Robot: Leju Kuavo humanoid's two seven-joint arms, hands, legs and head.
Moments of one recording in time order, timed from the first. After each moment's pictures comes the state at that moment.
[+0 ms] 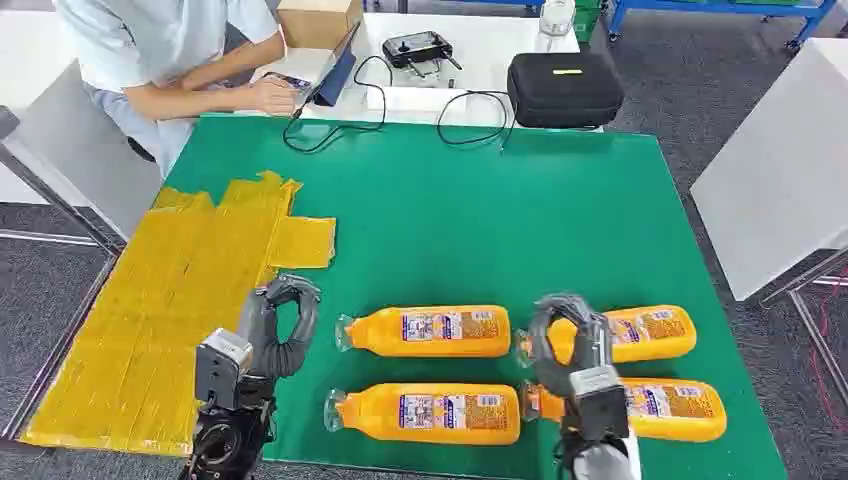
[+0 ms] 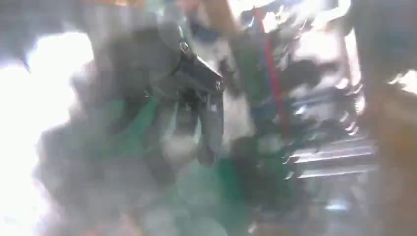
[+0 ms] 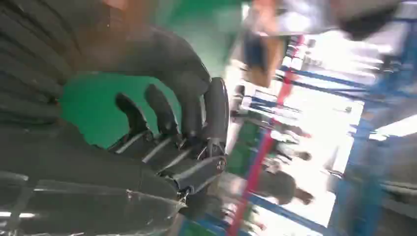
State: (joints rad) left arm -0.03 -0.05 -0.36 -1.52 -0.10 0.21 -0.49; right arm 0.12 0.10 0.19 -1.63 0.30 -0.28 -0.50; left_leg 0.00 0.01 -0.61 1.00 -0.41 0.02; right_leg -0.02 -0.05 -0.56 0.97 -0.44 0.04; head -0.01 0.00
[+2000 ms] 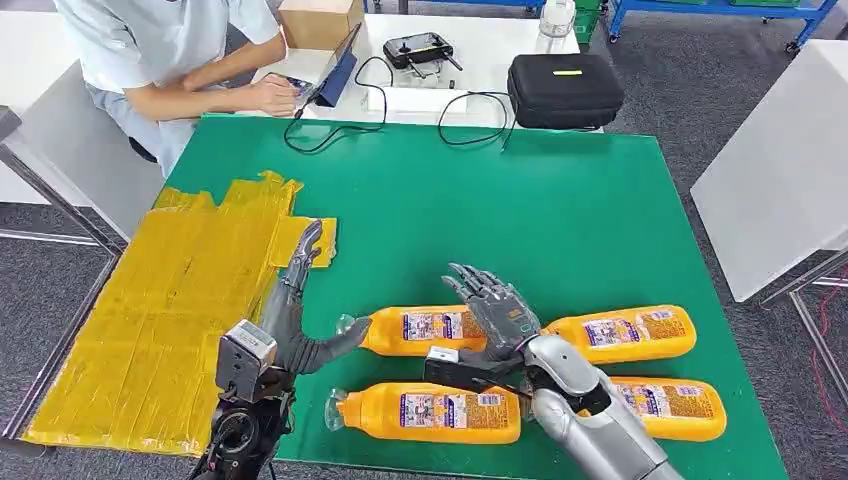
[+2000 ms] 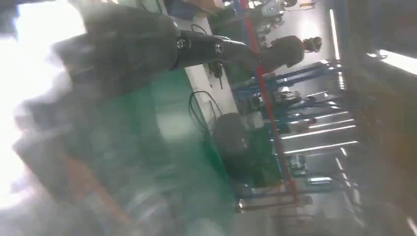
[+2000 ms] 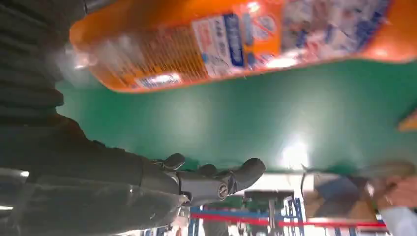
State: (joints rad) left arm -0.08 -0.11 -0.36 -1.50 -0.13 0.13 -0.46; right arm -0.28 -0.19 0.60 -1.24 0.95 -0.06 -0.05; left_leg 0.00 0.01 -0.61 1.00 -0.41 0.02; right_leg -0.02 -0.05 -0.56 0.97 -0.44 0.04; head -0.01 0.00
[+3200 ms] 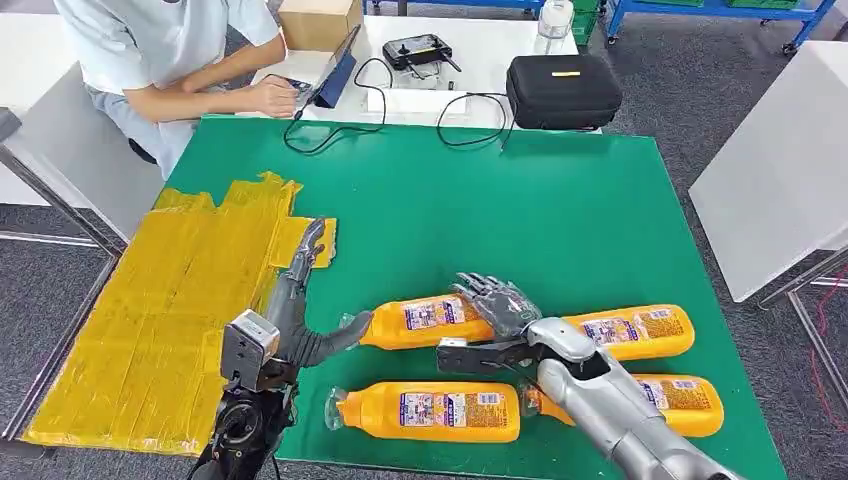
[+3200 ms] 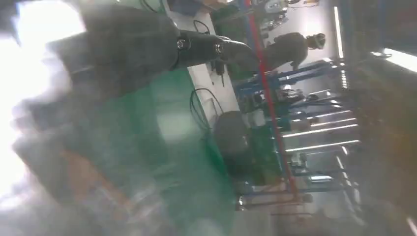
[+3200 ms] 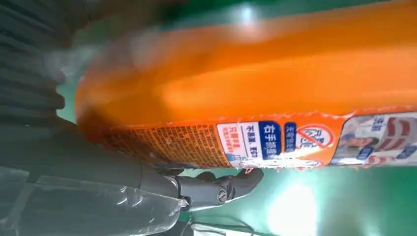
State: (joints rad) left arm -0.11 -0.11 -0.37 -1.45 -0.10 0.14 -0.46; right arm -0.46 -0.20 0.71 -0.91 0.84 0.04 -0.15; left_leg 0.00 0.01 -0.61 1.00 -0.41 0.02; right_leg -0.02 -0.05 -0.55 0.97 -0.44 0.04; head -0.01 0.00
